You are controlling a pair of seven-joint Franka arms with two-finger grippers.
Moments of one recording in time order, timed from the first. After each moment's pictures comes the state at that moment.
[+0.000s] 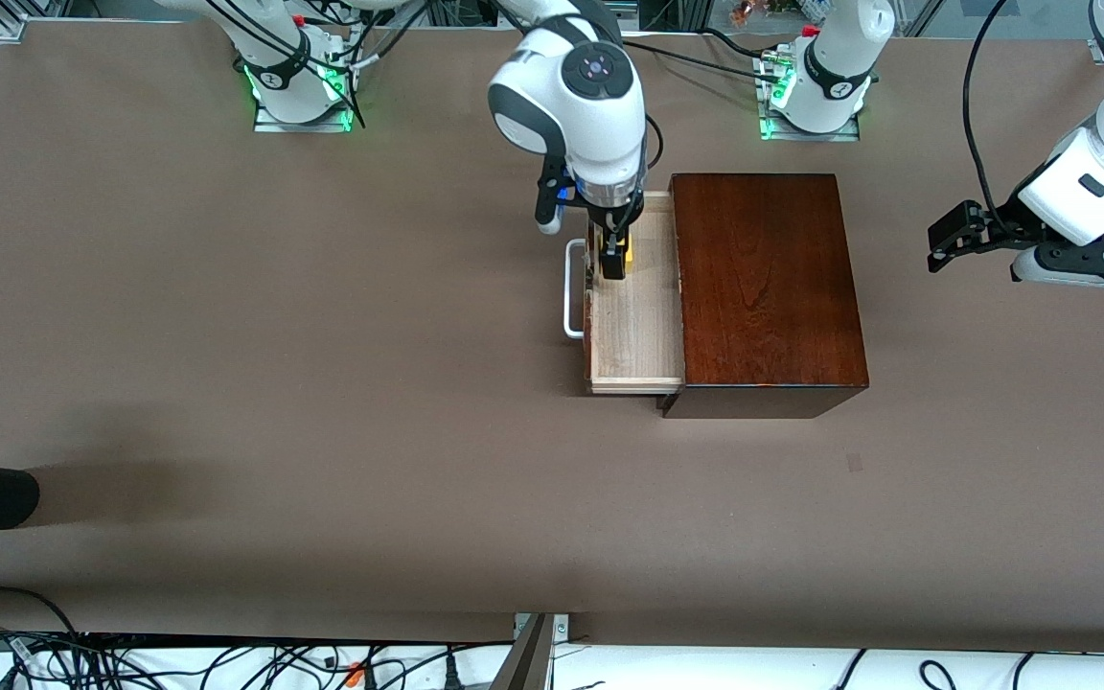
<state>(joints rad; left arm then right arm) -0.06 -0.01 -0.02 -1.71 -0.01 1.74 0.01 0.75 0.69 0.27 -1.30 -0.16 2.11 2.69</state>
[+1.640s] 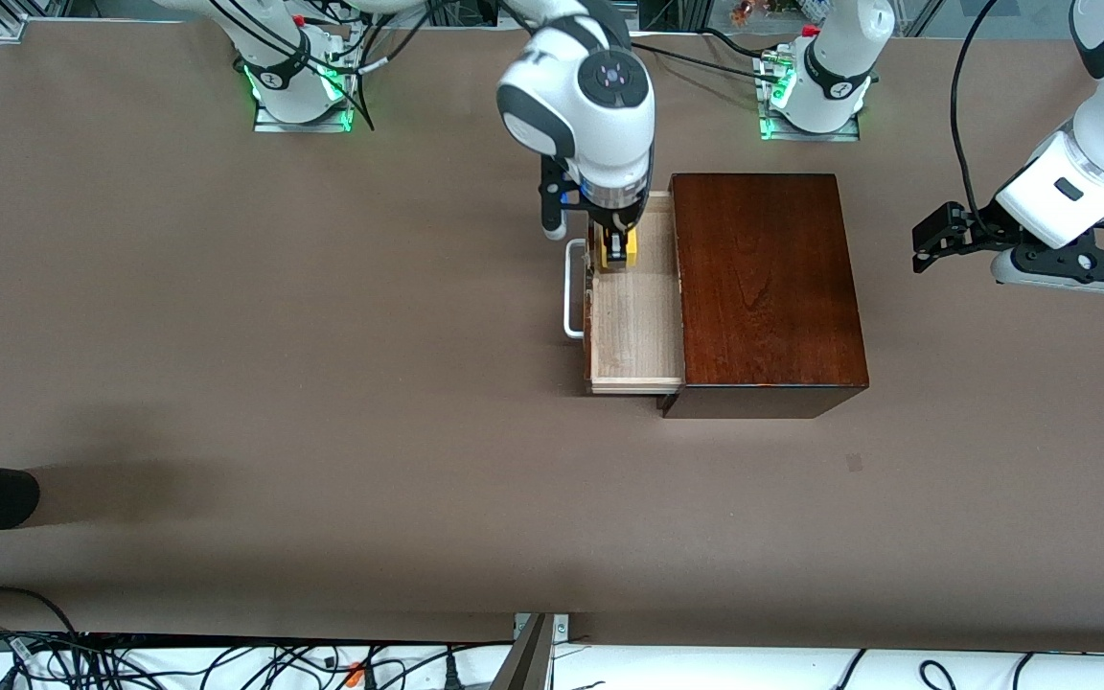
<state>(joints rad) -0.06 0.00 -0.04 -1.71 -0.01 1.74 0.01 0.75 0.67 0.26 -1.20 -0.12 1.93 2.54</state>
